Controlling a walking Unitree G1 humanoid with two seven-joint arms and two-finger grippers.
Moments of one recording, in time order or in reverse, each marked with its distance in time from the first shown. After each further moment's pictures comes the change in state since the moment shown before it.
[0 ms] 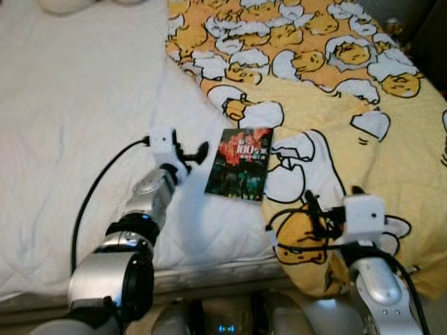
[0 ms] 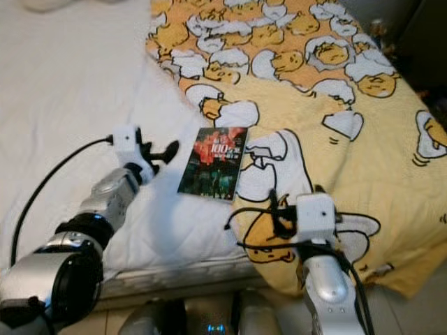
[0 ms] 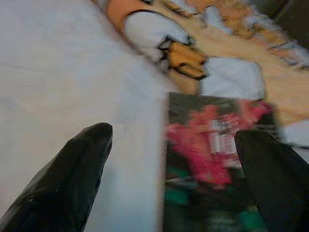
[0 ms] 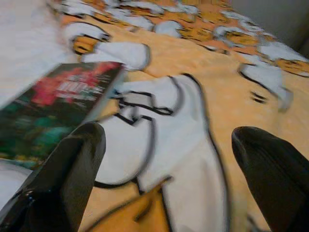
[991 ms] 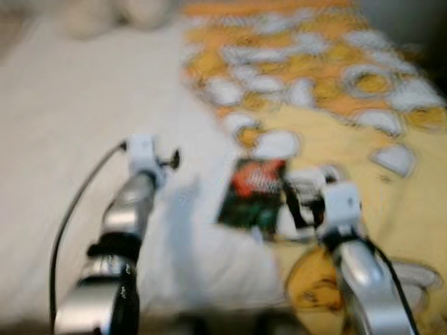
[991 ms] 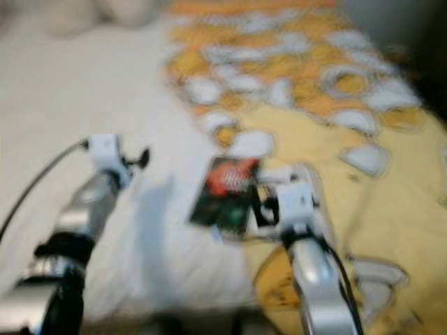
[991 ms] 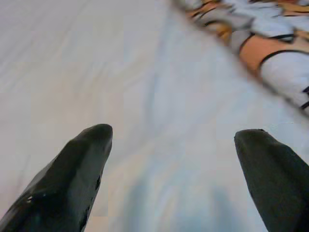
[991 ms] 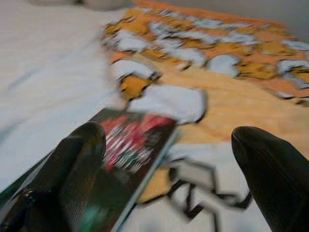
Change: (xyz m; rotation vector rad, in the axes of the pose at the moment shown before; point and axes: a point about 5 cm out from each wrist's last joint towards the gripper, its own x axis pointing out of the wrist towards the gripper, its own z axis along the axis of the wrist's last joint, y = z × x) left arm -0.028 0.041 -0.001 0.152 0.057 0.360; right arm 0.018 0.011 -0.007 -0.007 0.032 0.118
